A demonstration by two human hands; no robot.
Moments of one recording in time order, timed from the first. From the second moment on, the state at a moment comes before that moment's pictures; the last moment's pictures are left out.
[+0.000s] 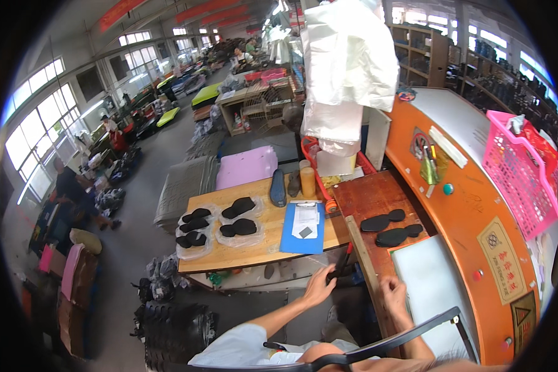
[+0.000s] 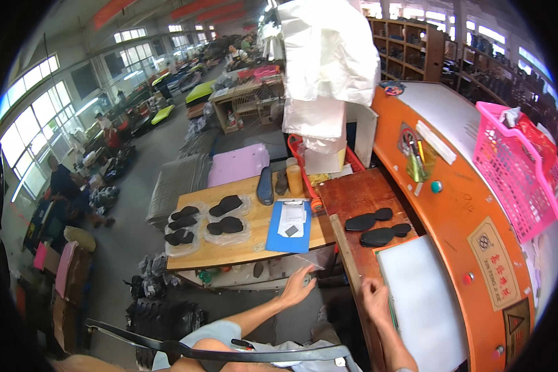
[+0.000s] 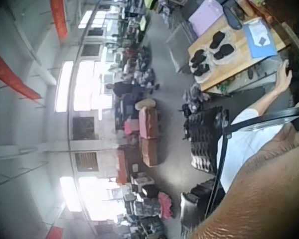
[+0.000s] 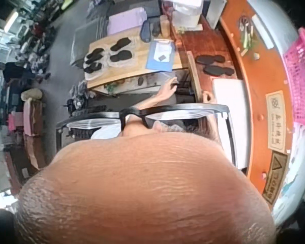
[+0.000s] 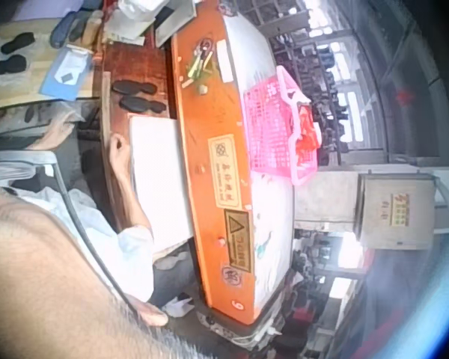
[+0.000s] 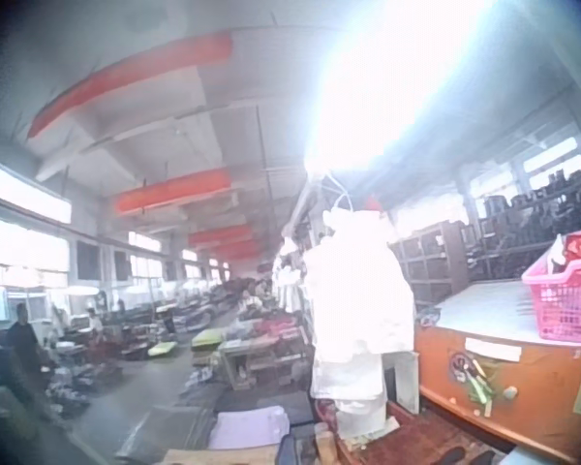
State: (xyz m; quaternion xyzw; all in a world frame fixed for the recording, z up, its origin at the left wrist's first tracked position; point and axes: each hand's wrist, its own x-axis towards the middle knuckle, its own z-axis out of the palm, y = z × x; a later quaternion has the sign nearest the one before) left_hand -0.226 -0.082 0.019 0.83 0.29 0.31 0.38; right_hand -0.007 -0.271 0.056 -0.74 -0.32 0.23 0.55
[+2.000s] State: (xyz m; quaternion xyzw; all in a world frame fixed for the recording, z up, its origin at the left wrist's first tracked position) left_hand -0.360 0.117 -0.118 0.66 0.44 0.22 0.56; right_hand 0.039 0.063 0.425 -0.52 -0.61 -0.50 0.33
